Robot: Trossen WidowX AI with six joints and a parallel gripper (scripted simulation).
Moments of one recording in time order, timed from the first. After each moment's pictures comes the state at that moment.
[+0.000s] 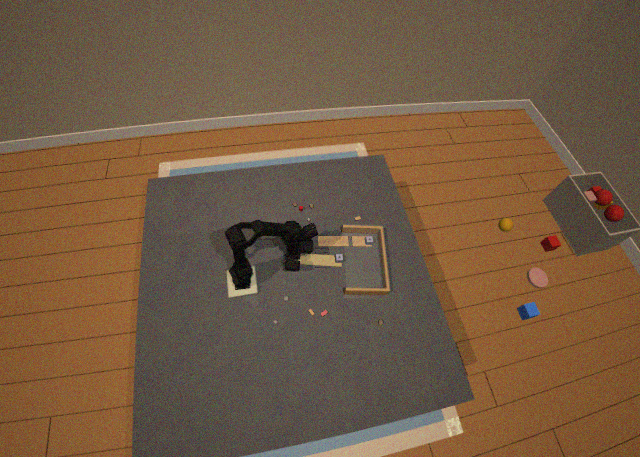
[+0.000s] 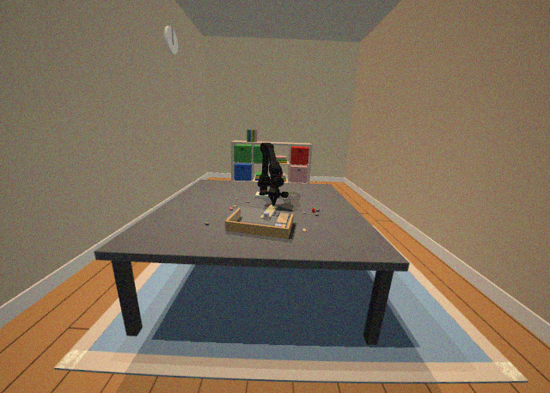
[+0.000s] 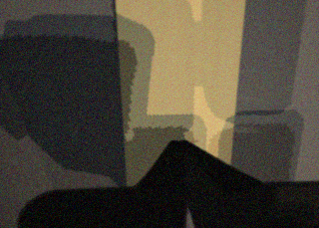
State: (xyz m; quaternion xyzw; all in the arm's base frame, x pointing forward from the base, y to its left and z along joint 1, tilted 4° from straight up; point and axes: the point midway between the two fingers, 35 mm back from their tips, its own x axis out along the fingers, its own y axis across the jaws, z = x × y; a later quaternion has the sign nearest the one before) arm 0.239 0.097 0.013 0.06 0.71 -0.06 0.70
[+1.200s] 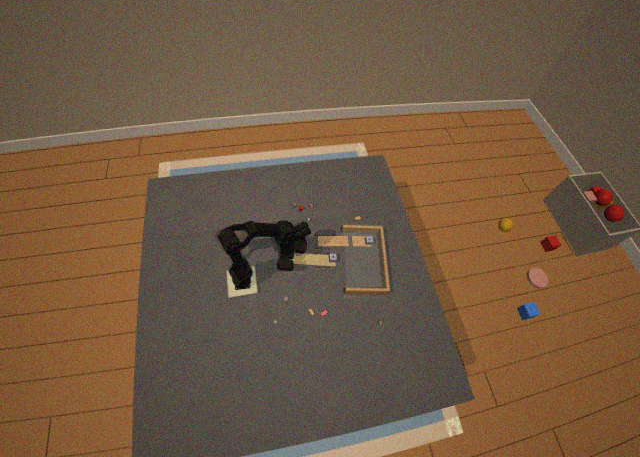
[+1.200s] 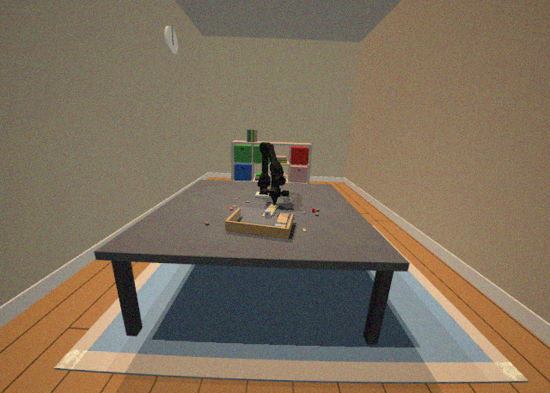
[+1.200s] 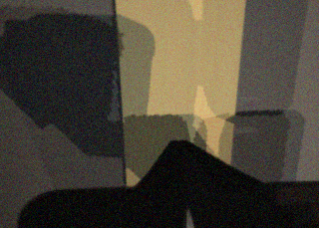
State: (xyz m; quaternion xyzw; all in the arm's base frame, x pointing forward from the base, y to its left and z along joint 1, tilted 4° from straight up) arm 0.211 0.102 0.014 0.06 0.71 -0.06 0.70
